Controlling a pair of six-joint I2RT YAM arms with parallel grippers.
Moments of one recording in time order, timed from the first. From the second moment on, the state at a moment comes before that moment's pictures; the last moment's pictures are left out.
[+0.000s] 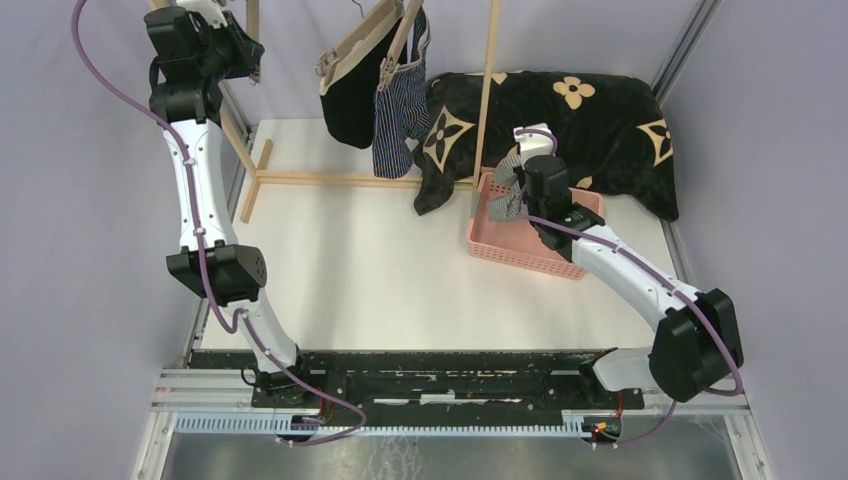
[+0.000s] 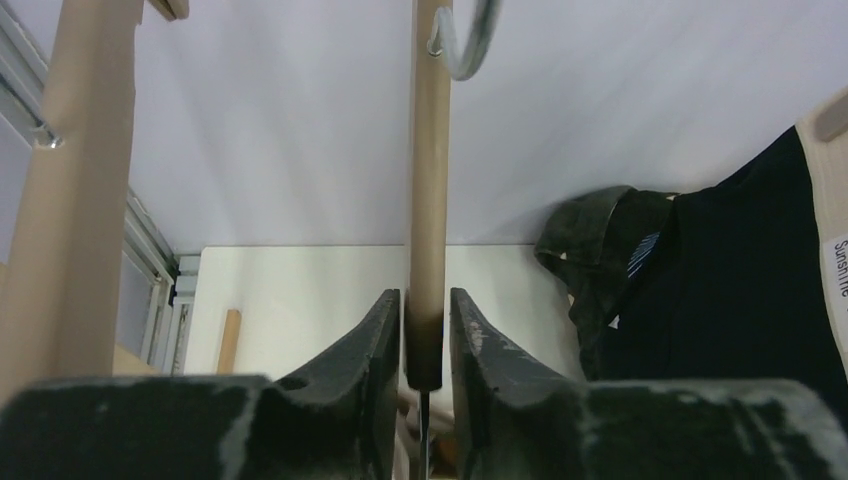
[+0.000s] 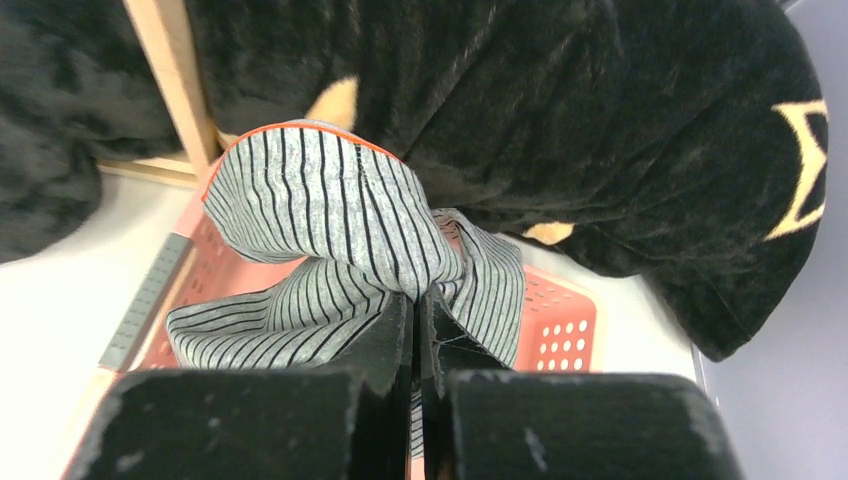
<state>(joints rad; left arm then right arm) 0.20 1.91 2.40 -0.64 0.34 -0.13 0.48 1.33 1.01 -0.03 0.54 -0.12</state>
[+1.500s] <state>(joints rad) 0.18 1.45 2.12 -0.44 0.42 -0.19 0.35 1.49 1.02 -0.12 0.42 0.04</state>
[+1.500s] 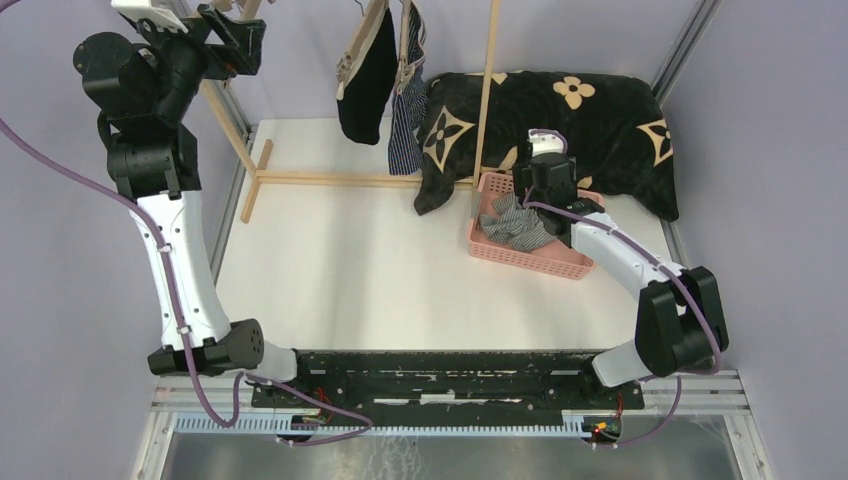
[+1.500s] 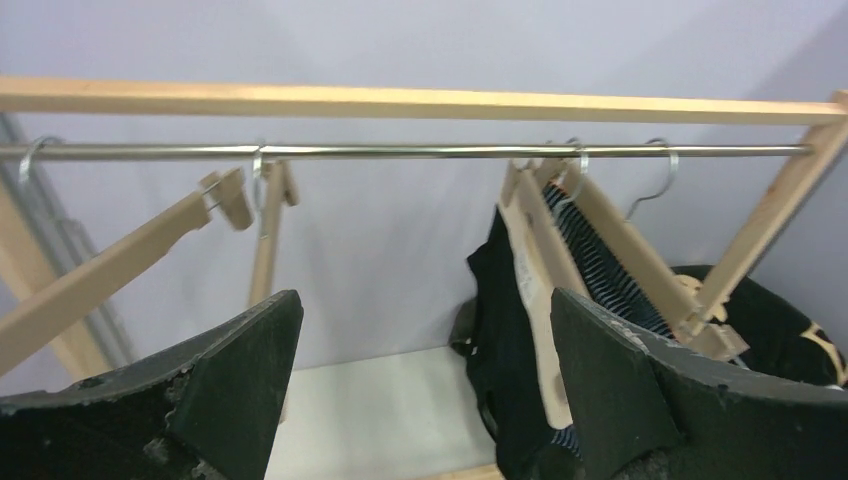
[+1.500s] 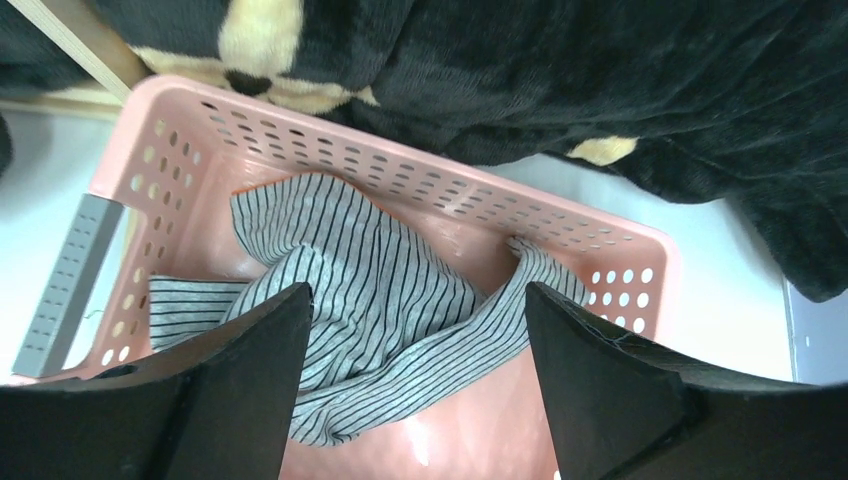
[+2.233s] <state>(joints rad) -0.27 1.81 2.37 -0.55 0.11 -0.07 0.35 1.34 0.99 -0.12 0.36 0.04</state>
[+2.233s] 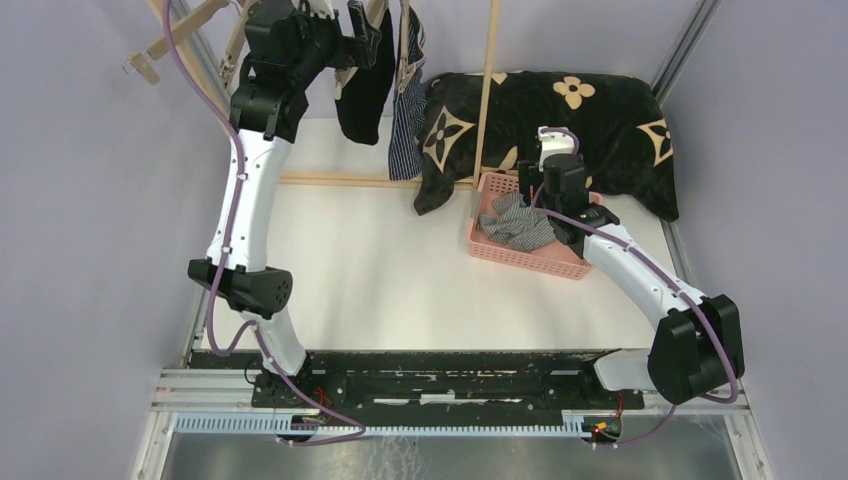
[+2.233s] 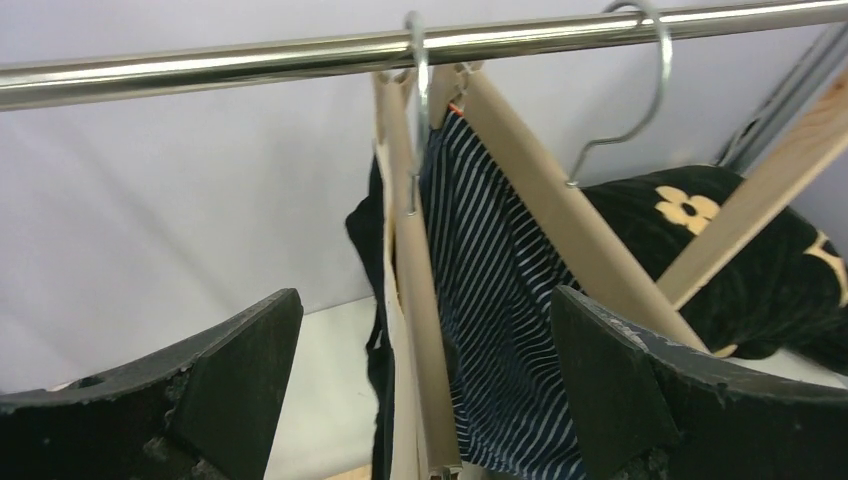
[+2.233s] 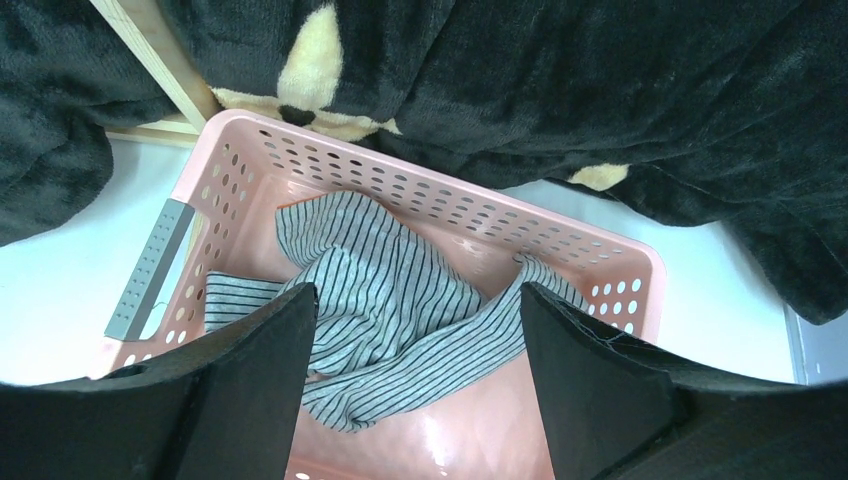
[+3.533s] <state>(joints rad) -0.27 1.82 2.27 -0.53 0.00 0.00 0.35 1.34 0.98 -0.12 0.31 0.04</state>
